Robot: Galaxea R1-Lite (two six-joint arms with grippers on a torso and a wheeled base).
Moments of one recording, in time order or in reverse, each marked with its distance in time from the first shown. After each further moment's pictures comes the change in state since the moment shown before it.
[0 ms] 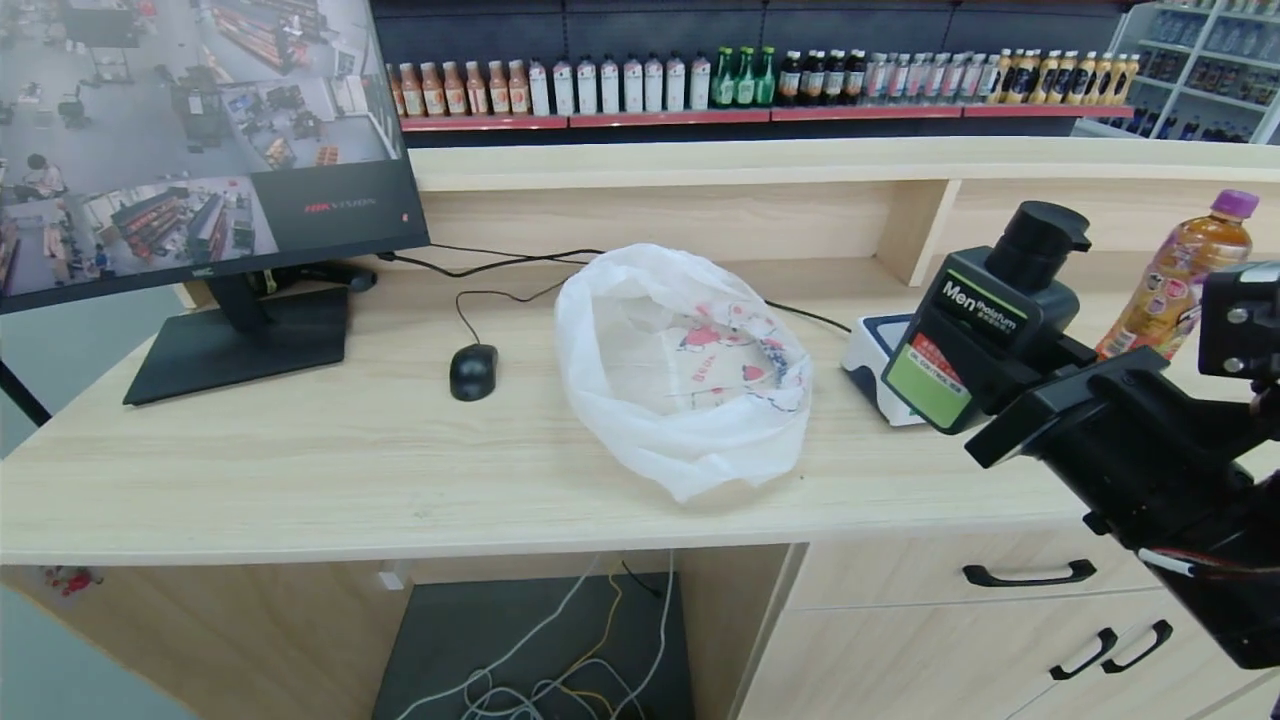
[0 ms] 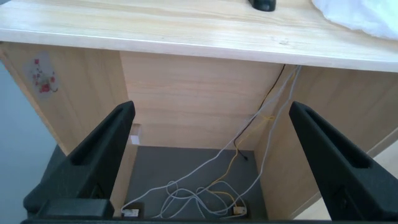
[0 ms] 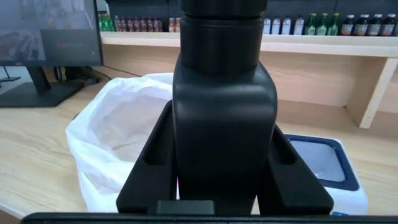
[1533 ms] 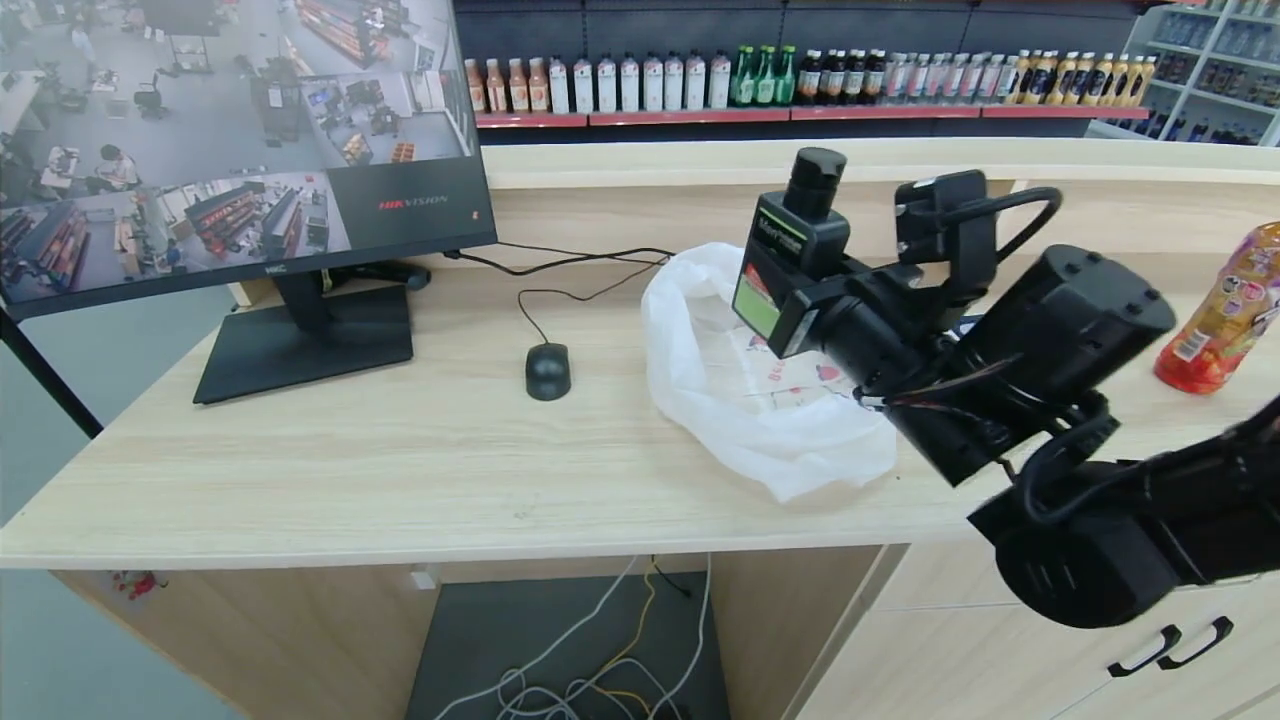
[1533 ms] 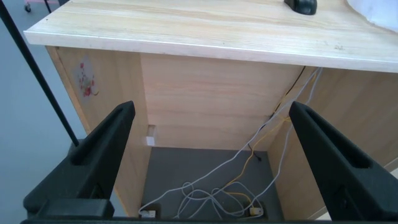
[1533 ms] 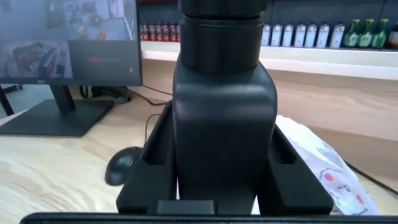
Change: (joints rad) left arm 0.000 0.000 0.000 0.000 0.000 0.004; right arm 0.071 0.346 -0.561 0.195 -0.001 -0.008
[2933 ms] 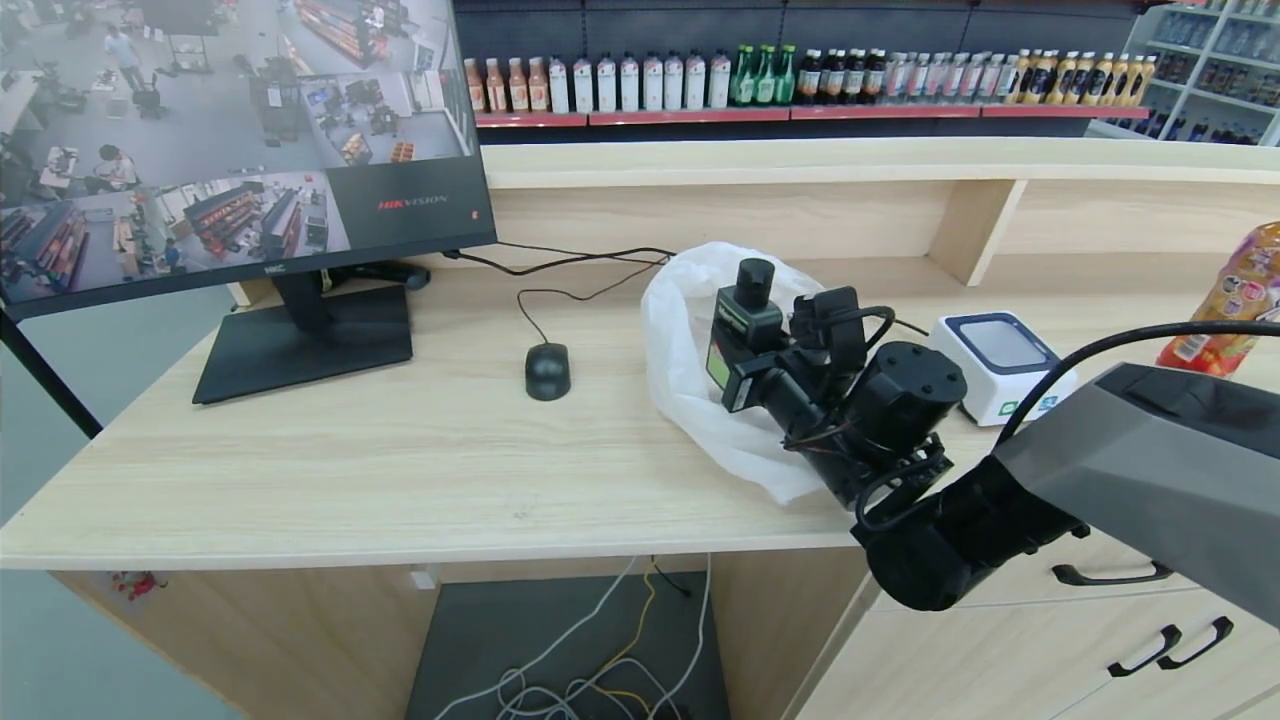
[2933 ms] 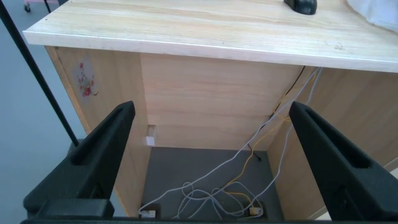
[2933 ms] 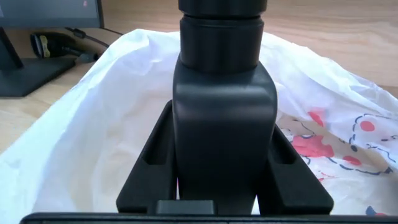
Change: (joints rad) left arm 0.000 0.000 0.000 0.000 0.000 0.000; right arm -0.061 0.323 -0.113 -0.129 -0.001 0.018
